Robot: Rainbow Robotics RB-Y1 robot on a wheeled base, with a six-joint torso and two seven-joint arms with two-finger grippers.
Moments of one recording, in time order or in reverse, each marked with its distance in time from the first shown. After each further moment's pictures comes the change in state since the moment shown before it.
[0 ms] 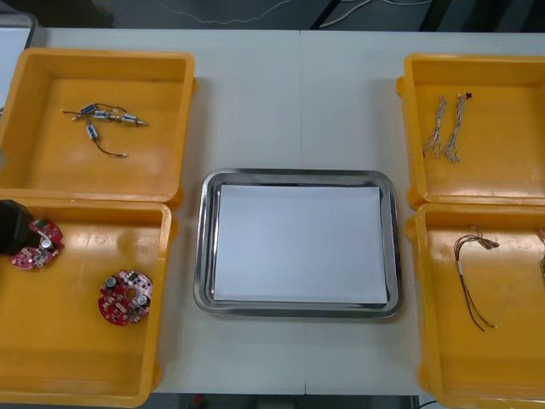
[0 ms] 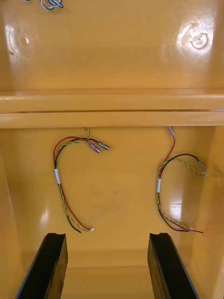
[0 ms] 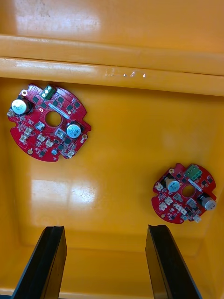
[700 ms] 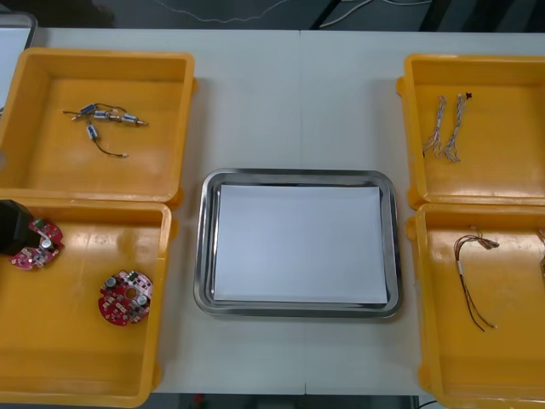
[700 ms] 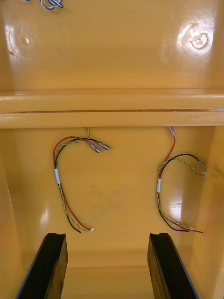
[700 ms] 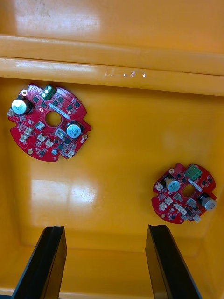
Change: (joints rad) right arm 0.000 0.000 0.000 0.000 0.000 0.000 0.000; left arm 0.000 0.000 0.000 0.000 0.000 0.000 0.000
